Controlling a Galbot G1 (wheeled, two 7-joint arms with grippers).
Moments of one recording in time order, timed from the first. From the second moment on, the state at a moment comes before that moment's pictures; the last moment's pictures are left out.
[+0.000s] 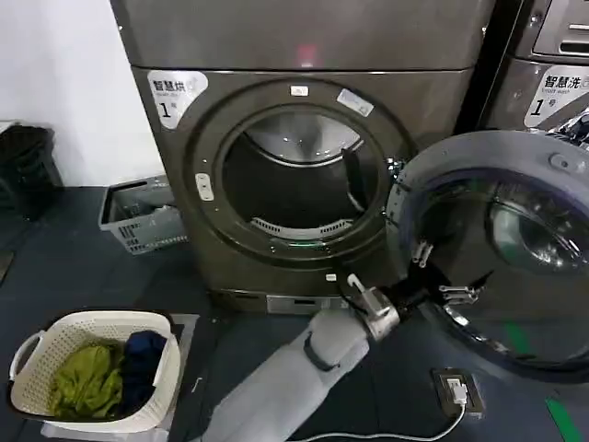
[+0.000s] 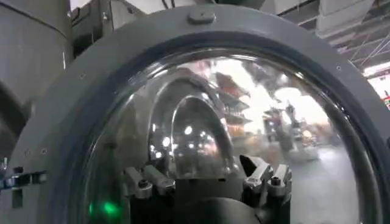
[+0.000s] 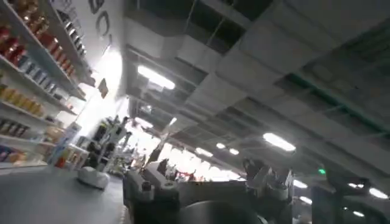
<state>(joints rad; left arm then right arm) 0.57 -1.59 0.38 -1.49 -0.25 -0.08 0.22 -1.77 1.61 2.27 2.06 0.26 -0.19 0.32</state>
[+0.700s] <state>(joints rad) 0.55 -1.61 0.37 -1.42 -0.28 -0.01 0.21 -1.77 1.61 2.27 2.05 0.26 -0.16 0.31</state>
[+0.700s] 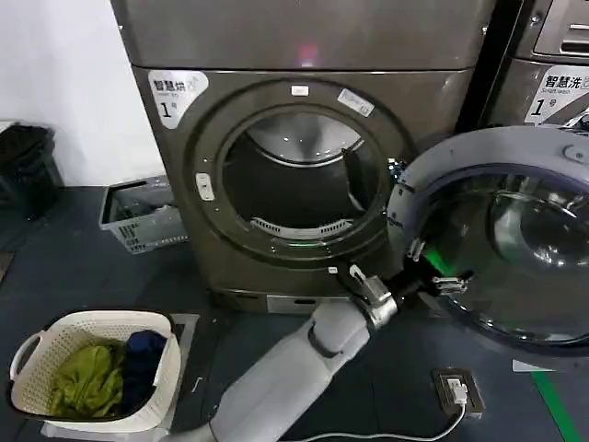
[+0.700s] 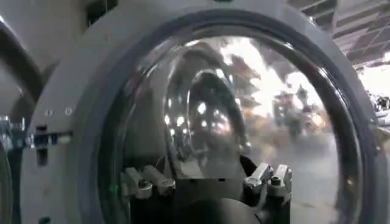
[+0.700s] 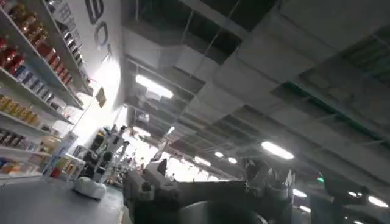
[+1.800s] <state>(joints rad) 0.99 -0.73 -0.29 -2.09 -0.85 0.64 -0.18 -1.74 1.61 2.12 1.97 0.22 -0.16 0.29</state>
